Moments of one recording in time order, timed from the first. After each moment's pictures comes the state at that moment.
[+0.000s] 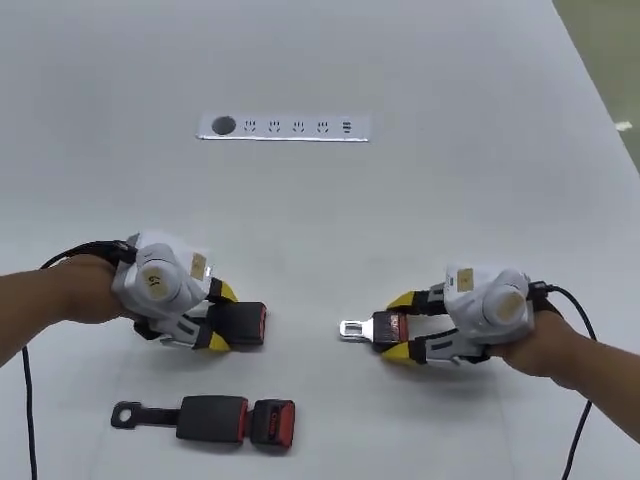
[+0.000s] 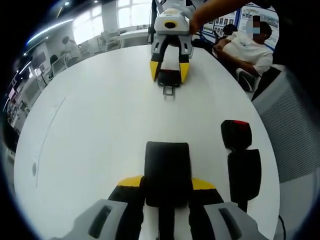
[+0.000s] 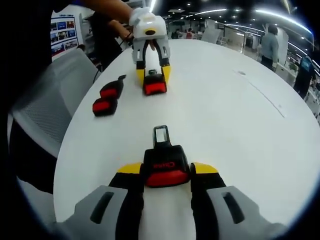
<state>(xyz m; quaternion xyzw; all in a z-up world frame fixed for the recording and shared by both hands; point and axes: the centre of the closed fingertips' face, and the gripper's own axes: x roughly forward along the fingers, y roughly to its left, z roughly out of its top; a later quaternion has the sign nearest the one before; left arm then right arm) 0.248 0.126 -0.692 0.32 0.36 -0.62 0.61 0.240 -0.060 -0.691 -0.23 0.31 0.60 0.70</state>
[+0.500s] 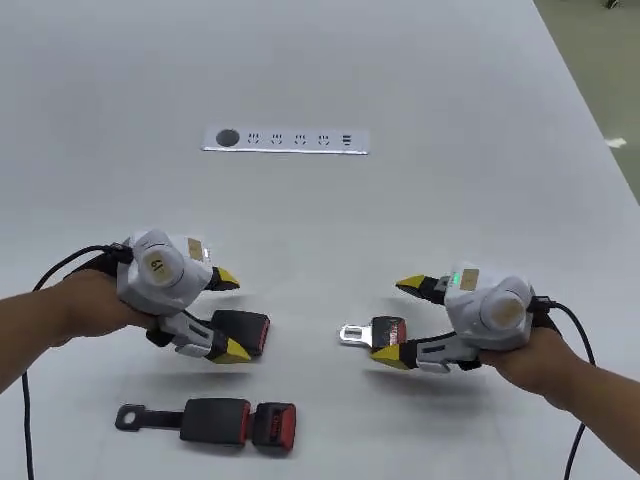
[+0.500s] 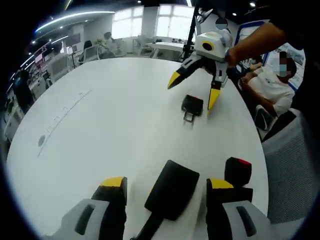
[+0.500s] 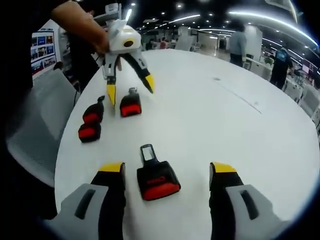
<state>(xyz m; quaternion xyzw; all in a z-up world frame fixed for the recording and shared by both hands) 0.256 0.113 -0.659 0.20 0.37 -0.55 0.72 0.262 -0.055 -0.665 -0.15 0.30 0.51 0.80</state>
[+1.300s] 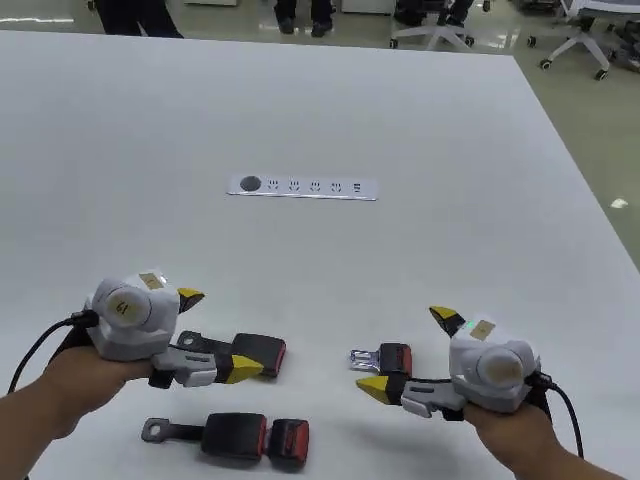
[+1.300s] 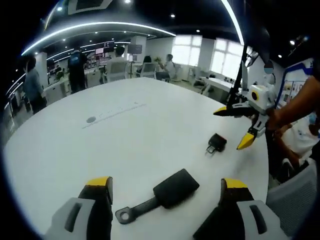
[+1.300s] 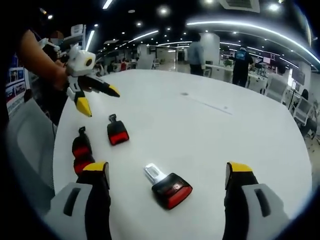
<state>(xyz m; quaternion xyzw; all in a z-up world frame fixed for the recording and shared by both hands) 0.257 0.162 -0.616 0.06 0.31 -0.37 0.87 0.246 -0.043 -0.623 -0.09 0.25 0.37 0.89</state>
